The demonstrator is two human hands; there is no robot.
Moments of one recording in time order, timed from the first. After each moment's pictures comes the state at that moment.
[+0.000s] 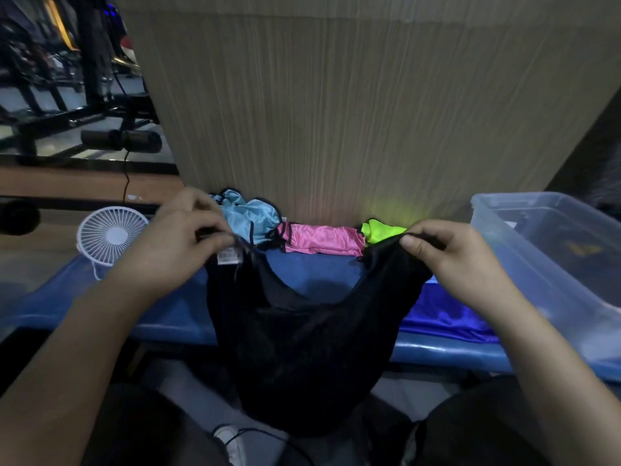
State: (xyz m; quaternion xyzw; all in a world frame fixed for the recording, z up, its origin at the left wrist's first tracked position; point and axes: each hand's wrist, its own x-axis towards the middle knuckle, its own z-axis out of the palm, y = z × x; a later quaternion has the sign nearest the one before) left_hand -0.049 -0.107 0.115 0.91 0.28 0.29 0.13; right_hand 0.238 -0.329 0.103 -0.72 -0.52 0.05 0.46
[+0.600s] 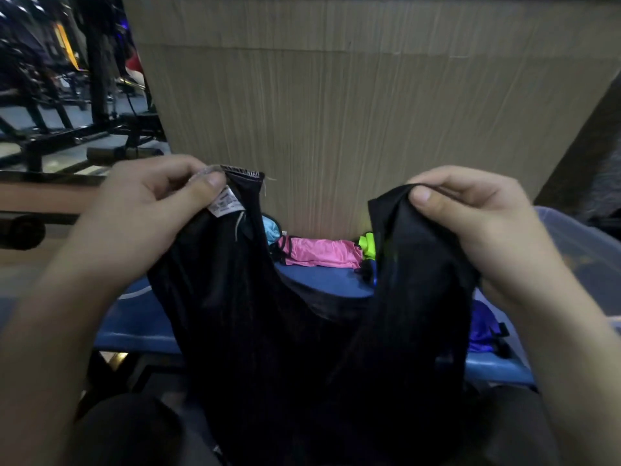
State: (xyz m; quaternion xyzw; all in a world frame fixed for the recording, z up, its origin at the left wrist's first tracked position) left_hand -0.065 -0.165 0.188 0.80 0.22 0.44 0.34; right_hand 0.184 -0.353 0.186 -0.54 -0.52 0.14 0.65
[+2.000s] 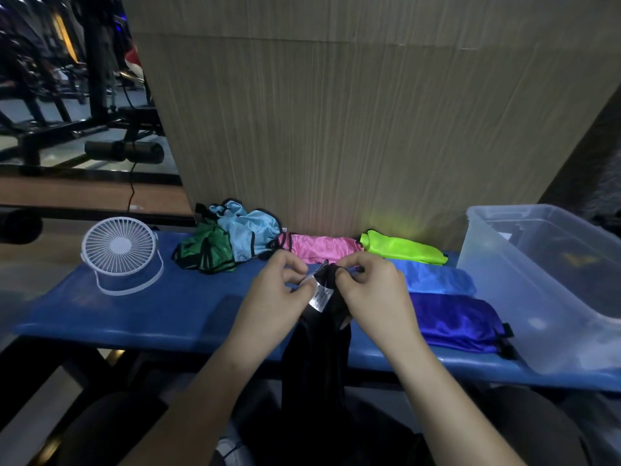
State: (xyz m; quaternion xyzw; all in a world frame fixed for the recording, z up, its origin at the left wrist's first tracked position) left_hand 0.027 -0.192 0.058 0.76 0.33 0.33 0.46; right_hand 0.154 -0.284 0.070 -0.78 -0.40 0.04 0.48
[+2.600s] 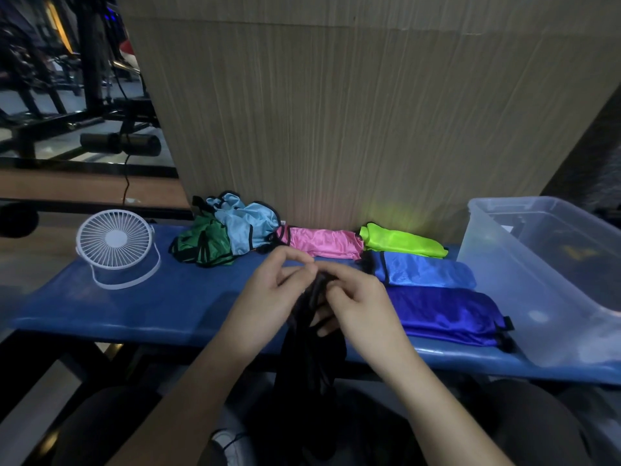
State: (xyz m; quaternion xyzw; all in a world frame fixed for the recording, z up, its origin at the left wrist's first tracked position) left_hand 0.018 -0.197 0.062 0.71 0.24 0.32 0.57; right_hand 0.131 -0.294 0.060 -0.66 -0.44 0.25 0.56
